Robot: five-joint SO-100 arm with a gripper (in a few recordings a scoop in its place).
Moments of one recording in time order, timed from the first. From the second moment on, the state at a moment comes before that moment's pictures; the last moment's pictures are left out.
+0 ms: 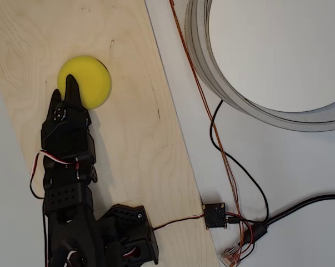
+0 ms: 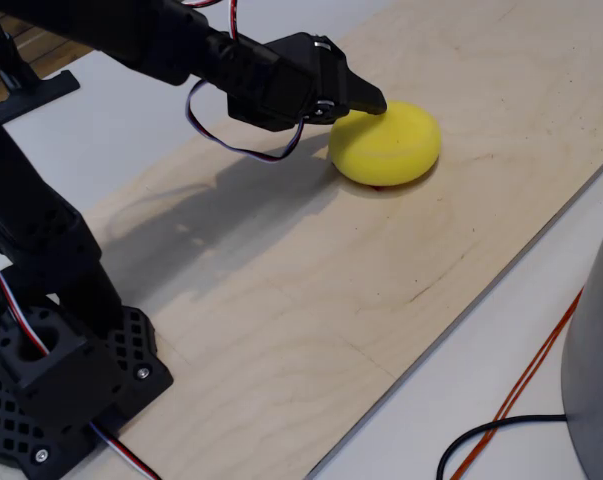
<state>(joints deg) 90.3 93.9 140.9 1.8 56.2</state>
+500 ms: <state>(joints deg) 90.1 94.0 140.9 1.8 55.3</state>
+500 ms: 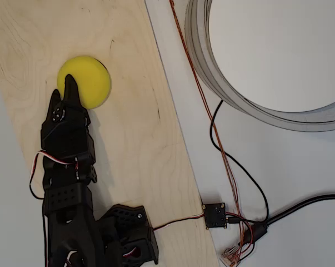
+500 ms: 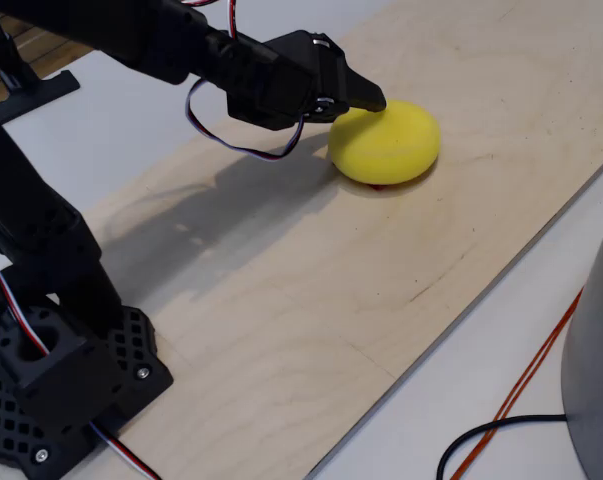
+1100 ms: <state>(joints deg) 90.5 103.0 143.1 1.8 54.3</state>
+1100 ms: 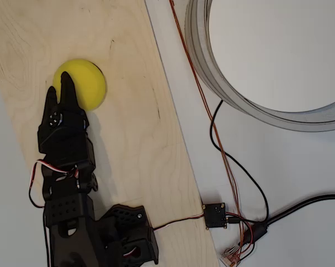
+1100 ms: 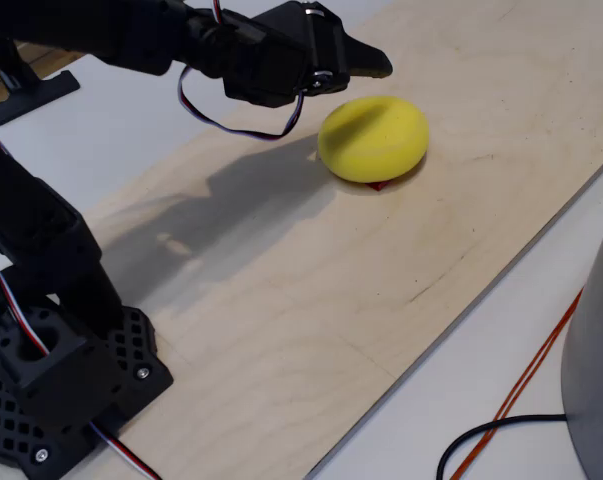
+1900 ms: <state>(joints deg) 94.2 124.6 145.2 1.0 31.7</state>
